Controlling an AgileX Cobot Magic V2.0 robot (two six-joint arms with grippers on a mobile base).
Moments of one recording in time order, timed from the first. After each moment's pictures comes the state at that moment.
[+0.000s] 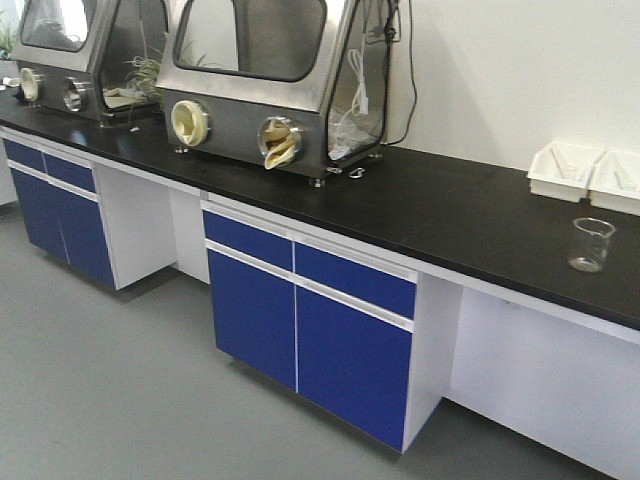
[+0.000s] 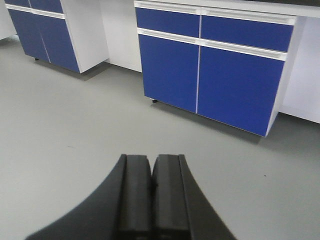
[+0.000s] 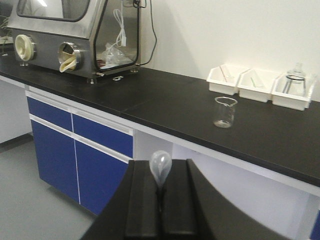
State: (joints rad) left arm -0.07 -0.01 0.03 -0.02 0.01 0.05; right arm 0.03 0.43 -0.44 -0.49 0.17 0.42
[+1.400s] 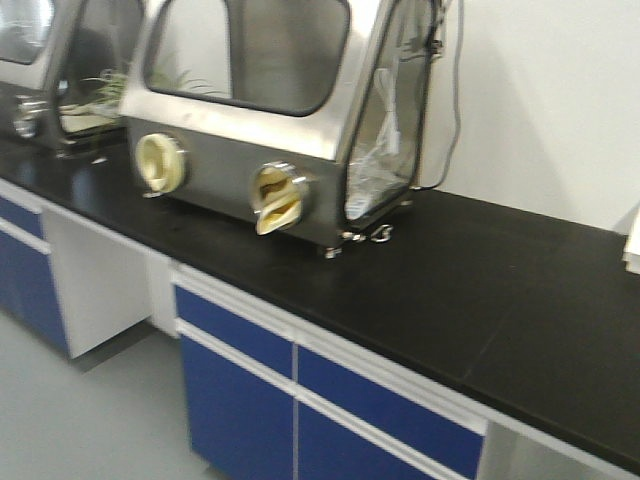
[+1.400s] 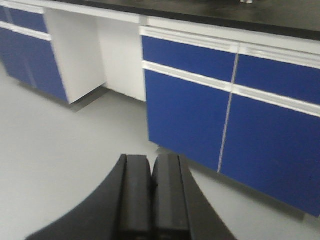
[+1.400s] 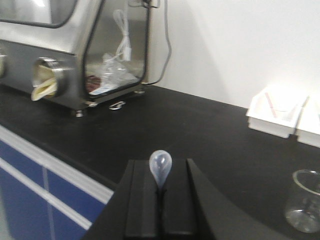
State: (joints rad) left arm -0.07 -0.01 0.03 -0.02 0.01 0.05; right arm 0.03 0.43 -0.44 -0.49 0.17 0.42
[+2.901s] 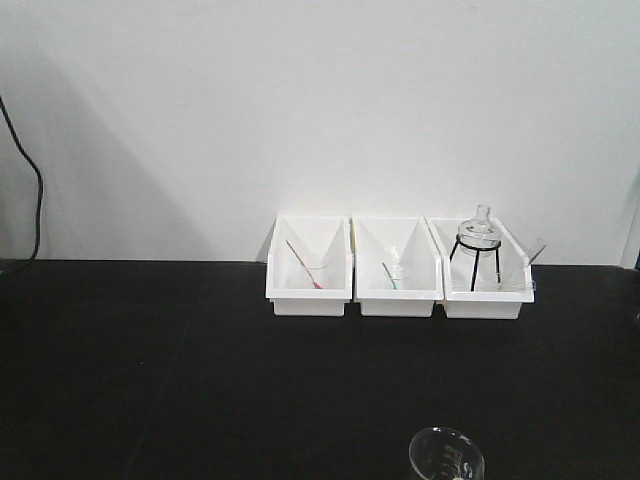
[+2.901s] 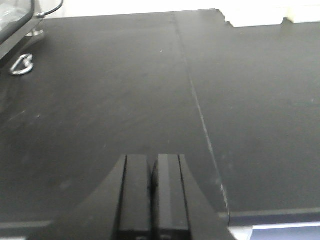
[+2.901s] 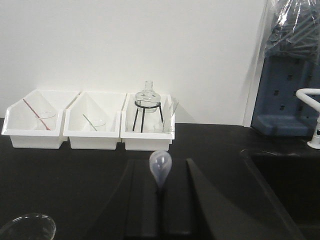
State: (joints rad) left arm -0.07 -0.01 0.03 -0.02 0.01 0.05; right arm 0.03 0.43 -0.44 -0.49 0.17 0.42
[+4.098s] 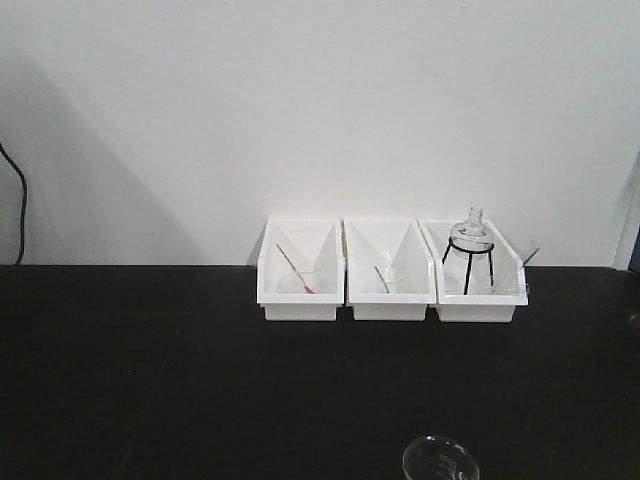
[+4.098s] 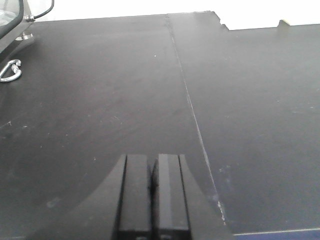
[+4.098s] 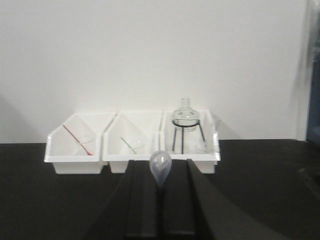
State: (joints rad) left arm -0.07 -0.01 0.03 -0.02 0.01 0.05; right arm 0.03 0.67 -0.44 -0.47 -0.14 0.52
